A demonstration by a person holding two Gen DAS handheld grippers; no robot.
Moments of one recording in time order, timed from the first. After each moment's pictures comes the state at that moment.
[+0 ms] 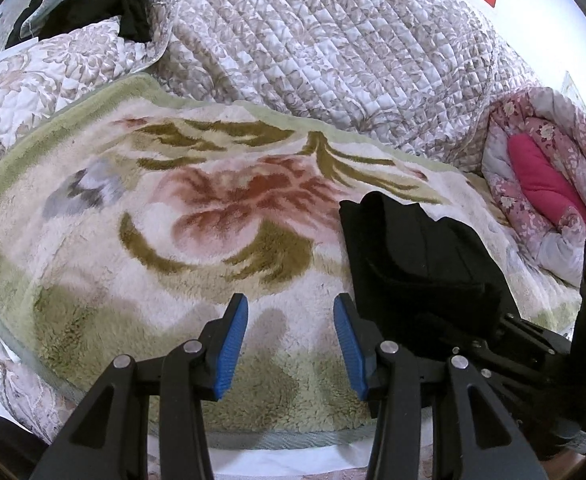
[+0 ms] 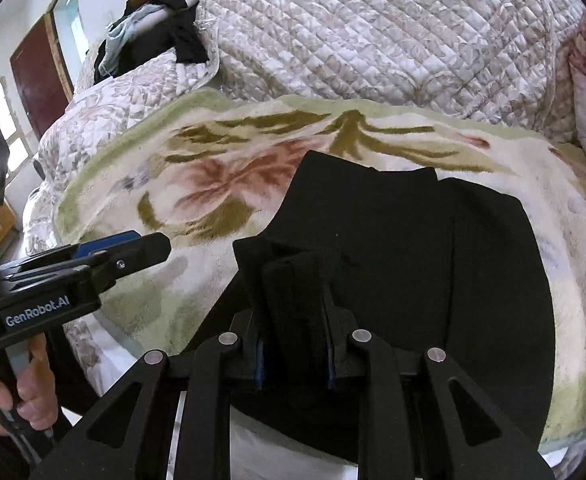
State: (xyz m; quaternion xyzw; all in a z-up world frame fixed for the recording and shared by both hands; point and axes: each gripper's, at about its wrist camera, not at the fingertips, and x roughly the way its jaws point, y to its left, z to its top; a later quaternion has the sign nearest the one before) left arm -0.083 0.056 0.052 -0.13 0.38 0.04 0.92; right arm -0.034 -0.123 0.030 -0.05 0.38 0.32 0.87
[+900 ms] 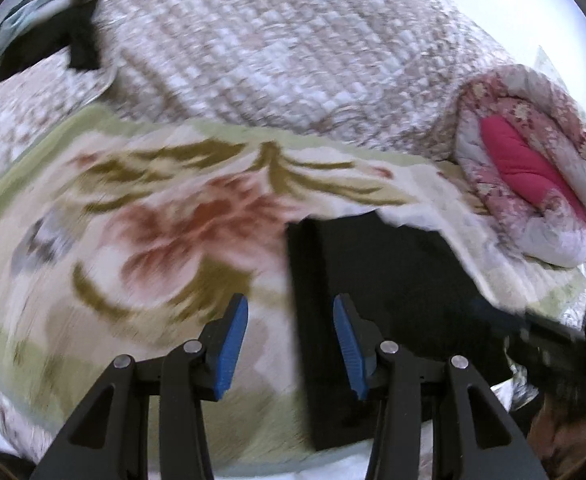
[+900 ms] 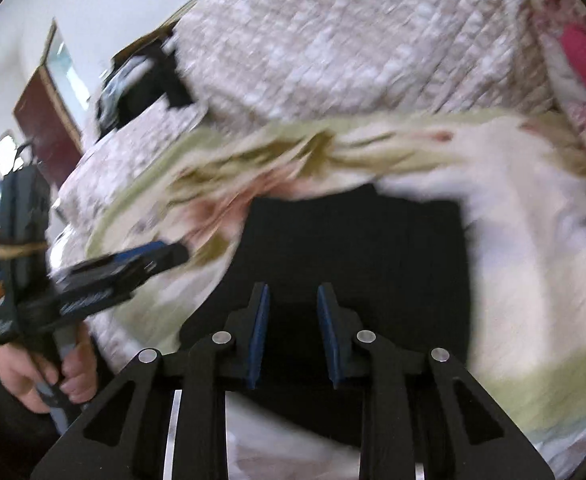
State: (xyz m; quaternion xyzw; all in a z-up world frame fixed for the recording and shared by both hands) left arm -0.047 0.017 0.079 -0.09 0.38 -0.02 0.92; right arm 0.003 -0.211 0.063 0.04 0.38 0.33 0.86
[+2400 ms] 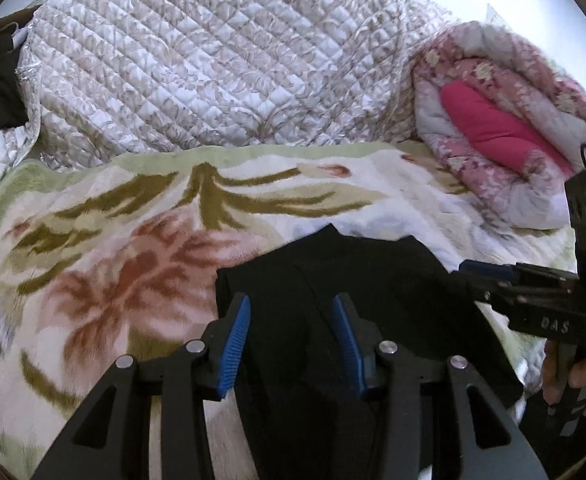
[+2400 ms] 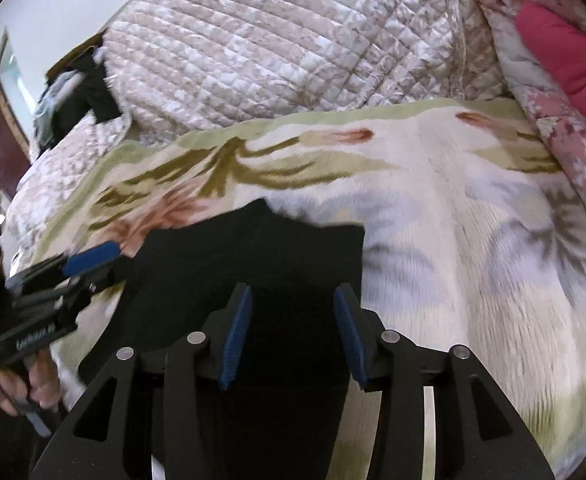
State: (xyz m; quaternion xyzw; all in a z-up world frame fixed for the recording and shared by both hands) left arm -0.009 -0.024 0.069 -0.02 0.37 -0.08 0.93; right arm 0.037 -0.243 0.049 0.03 0.41 0.26 0.87
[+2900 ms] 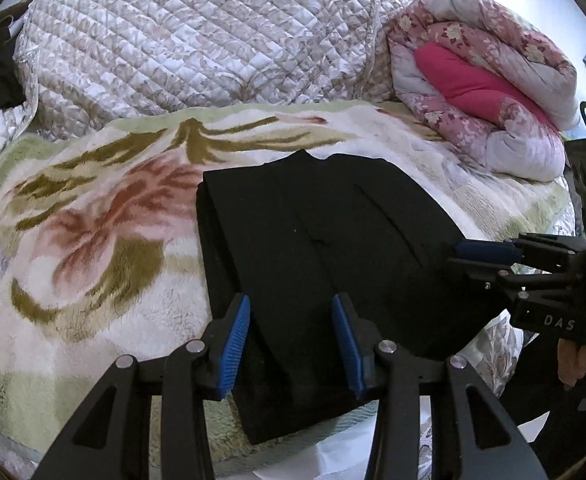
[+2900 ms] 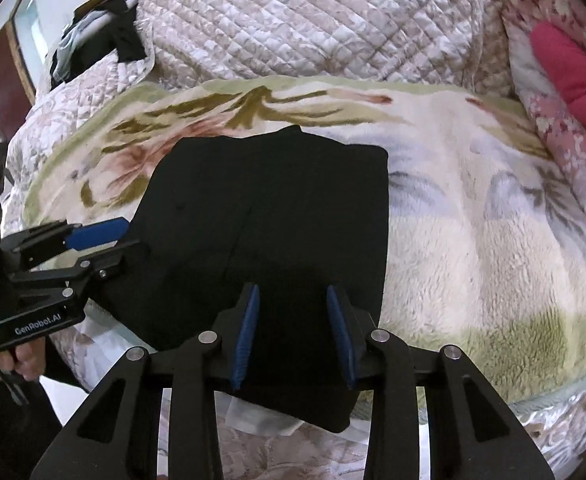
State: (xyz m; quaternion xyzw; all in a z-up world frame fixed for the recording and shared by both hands) left arm -0.057 -0.036 0.037 0.00 0.40 -0.10 0.91; right arm -0.015 -0.227 0.030 -0.04 0.44 0.25 0.86
